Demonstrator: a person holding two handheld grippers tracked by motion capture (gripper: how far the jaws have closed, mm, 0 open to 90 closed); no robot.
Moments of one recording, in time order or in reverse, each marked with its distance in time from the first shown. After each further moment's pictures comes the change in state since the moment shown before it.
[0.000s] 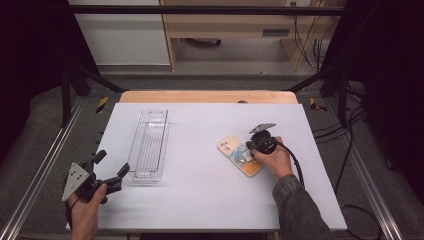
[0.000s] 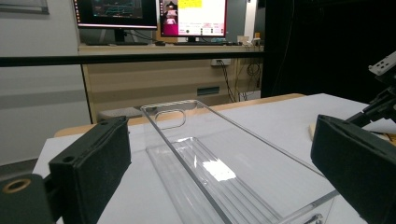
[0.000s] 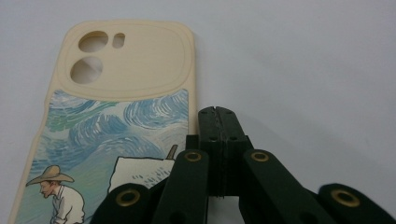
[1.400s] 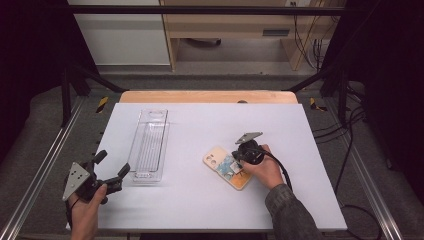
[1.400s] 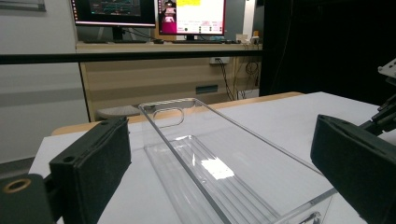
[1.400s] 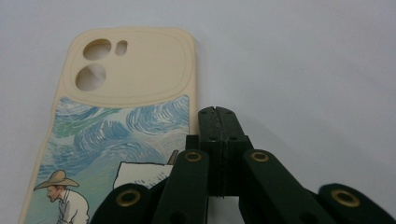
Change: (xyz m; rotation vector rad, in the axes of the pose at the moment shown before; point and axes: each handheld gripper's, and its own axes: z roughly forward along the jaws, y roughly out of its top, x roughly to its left) left arm 0.000 0.000 0.001 0.007 -0.009 -0.004; right arm 0.052 0.003 -0.004 -0.002 0.105 -0.063
